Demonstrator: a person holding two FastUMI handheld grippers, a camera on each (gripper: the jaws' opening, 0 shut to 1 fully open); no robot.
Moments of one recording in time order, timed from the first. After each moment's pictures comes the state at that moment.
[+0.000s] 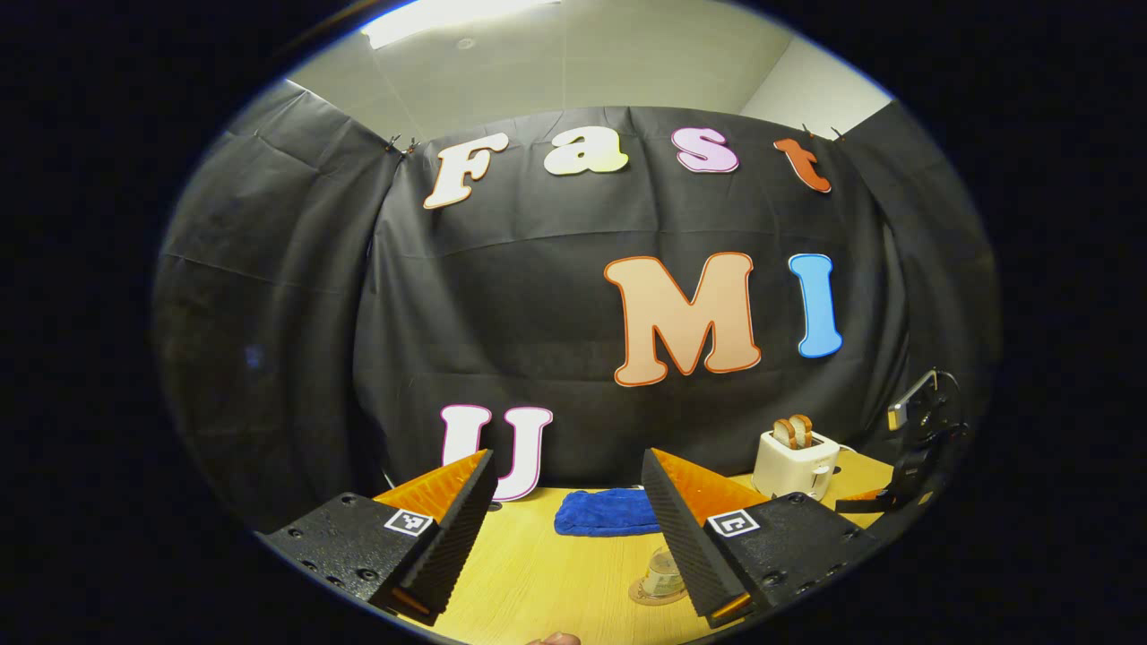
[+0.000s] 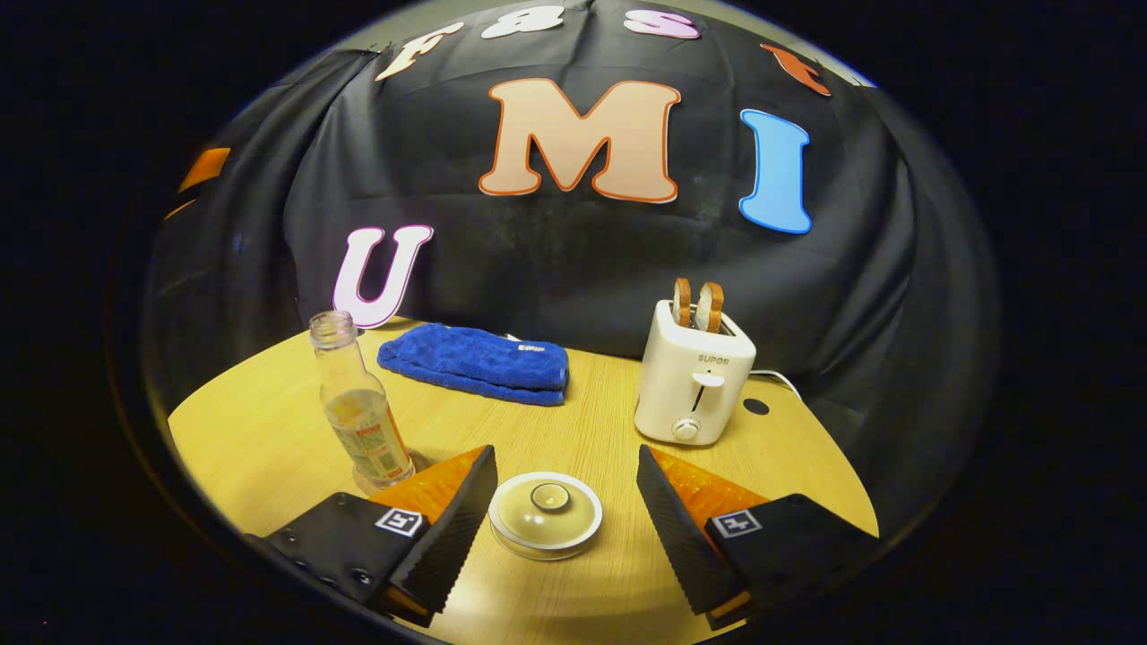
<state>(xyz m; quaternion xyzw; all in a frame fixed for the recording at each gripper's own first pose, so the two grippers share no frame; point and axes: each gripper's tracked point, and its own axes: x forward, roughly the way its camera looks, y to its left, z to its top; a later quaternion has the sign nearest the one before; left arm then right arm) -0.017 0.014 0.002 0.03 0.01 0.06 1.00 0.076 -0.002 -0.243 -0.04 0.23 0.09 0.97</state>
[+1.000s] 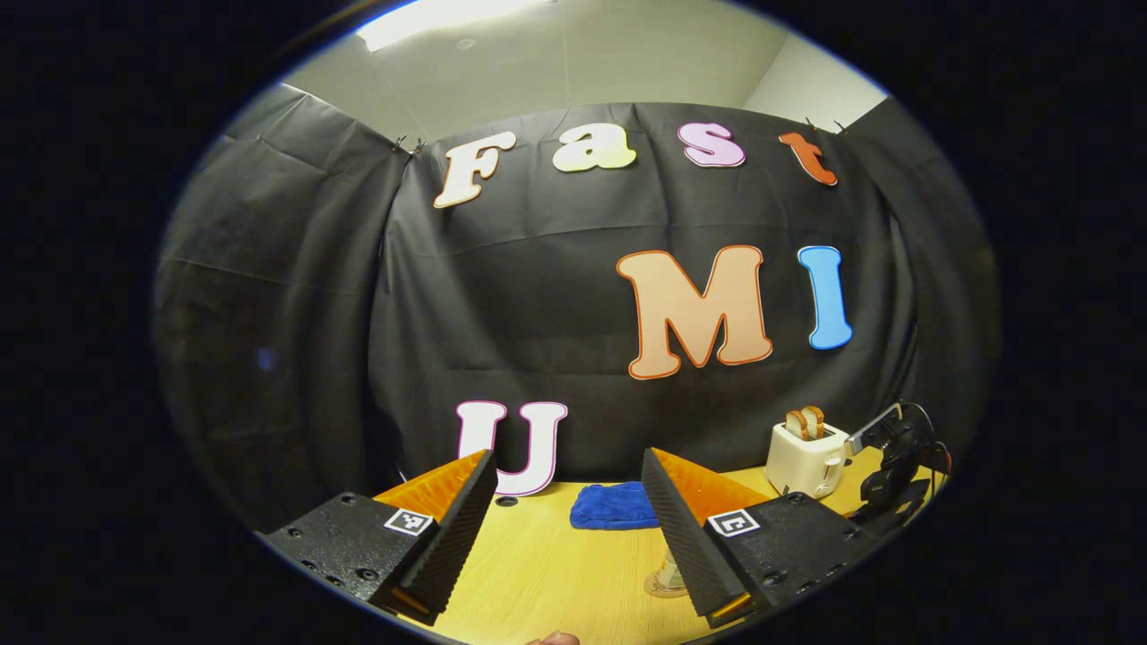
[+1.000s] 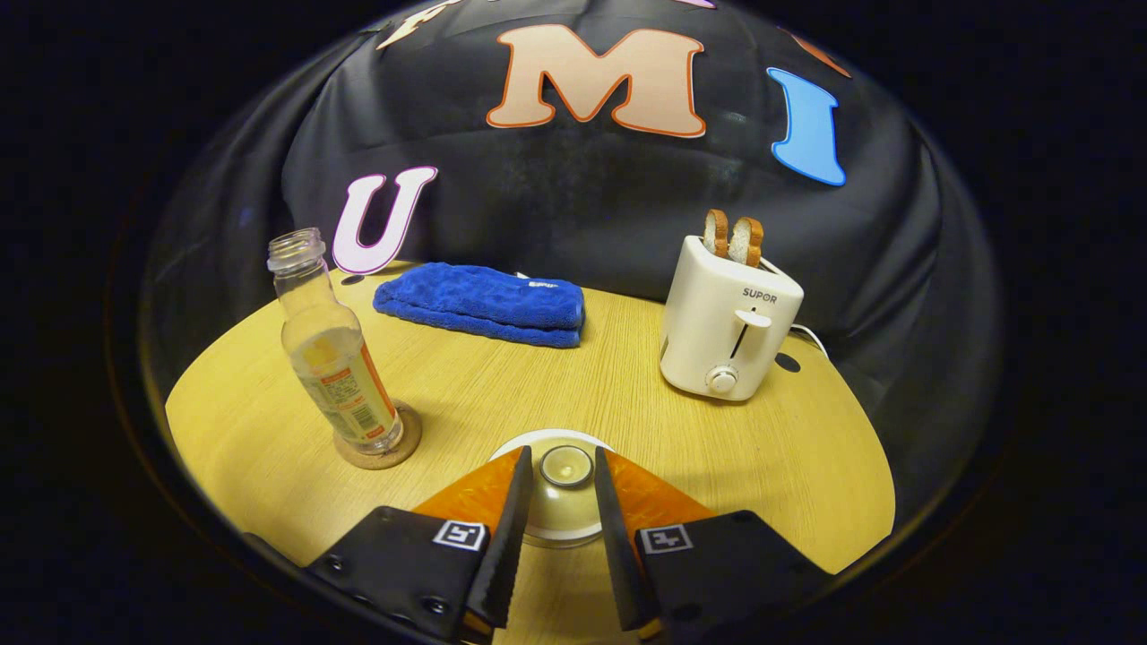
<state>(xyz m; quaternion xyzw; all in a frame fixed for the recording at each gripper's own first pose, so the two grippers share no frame) -0.026 0.025 0.000 0.04 0.02 0.07 1.00 0.085 0.013 -0.304 -0.05 0.31 0.11 0.94</state>
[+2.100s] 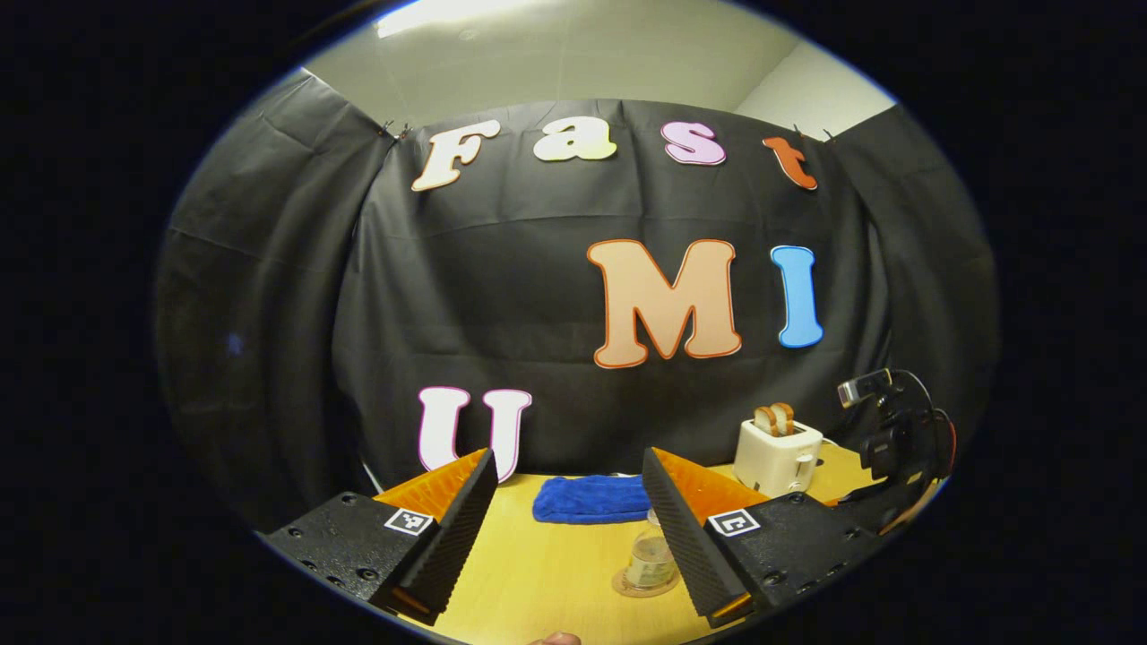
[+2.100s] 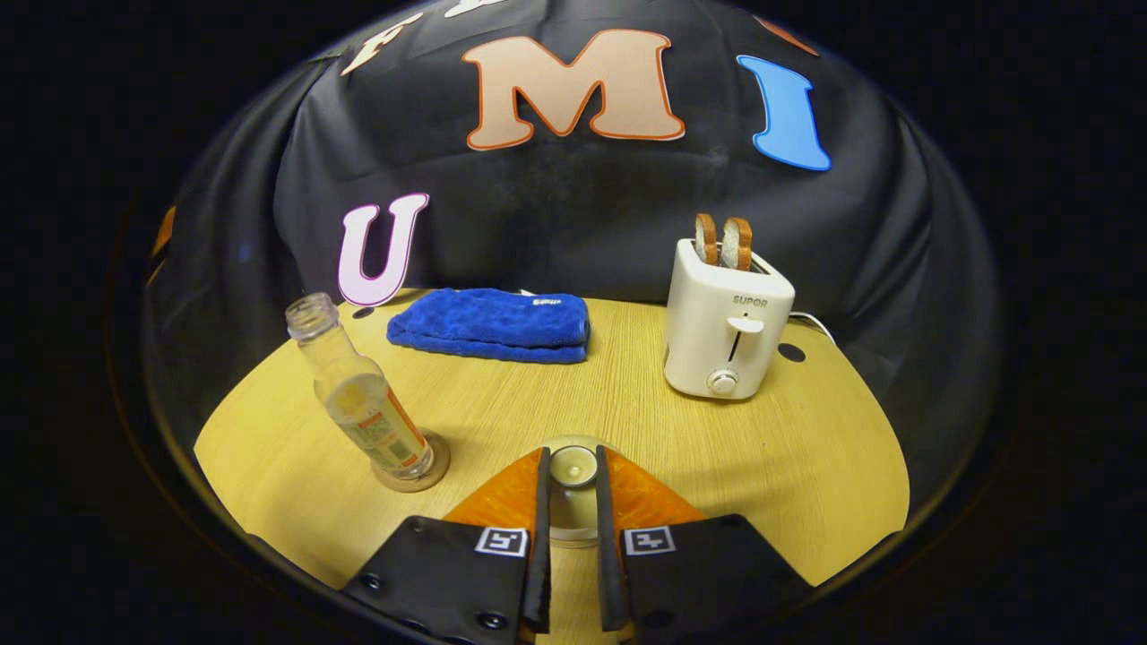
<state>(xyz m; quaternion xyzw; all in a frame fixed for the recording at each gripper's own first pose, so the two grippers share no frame) -0.017 -0.008 -0.042 0.00 0.02 0.01 1.00 0.083 0.013 -0.263 0.01 0.31 0.11 0.94</state>
